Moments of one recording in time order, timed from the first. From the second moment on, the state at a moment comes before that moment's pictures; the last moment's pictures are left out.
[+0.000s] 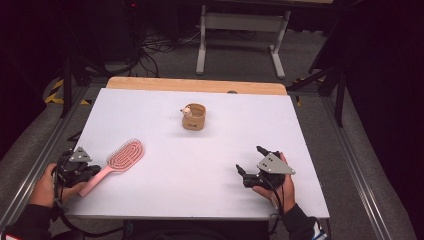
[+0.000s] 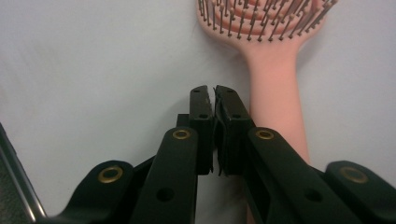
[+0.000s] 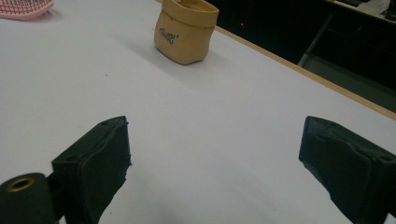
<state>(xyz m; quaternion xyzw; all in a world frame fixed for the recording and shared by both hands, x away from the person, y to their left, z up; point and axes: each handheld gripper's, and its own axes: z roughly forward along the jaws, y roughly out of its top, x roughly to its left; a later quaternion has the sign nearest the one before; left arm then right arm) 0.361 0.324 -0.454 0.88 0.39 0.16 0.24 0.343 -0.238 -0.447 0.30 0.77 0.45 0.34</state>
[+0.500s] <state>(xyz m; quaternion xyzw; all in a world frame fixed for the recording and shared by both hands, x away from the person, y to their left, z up) 0.346 0.321 -0.431 0.87 0.37 0.18 0.27 0.343 -0.238 -0.446 0.29 0.77 0.45 0.35</state>
